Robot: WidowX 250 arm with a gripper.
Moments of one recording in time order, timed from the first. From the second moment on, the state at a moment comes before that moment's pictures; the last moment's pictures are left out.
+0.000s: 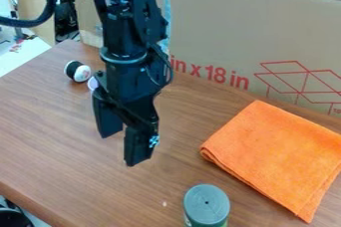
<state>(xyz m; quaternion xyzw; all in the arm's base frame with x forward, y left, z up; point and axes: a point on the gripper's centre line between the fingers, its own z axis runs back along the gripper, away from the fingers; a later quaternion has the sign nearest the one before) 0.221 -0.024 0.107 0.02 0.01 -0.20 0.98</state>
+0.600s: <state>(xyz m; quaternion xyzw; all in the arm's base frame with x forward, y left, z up) 0.216 -0.067 0.128 0.05 -0.03 -0.23 0.97</state>
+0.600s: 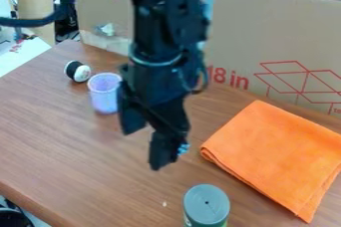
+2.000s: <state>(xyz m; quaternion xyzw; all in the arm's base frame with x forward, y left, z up) 0.206 -0.199 0.074 -0.04 -0.02 -0.24 0.97</state>
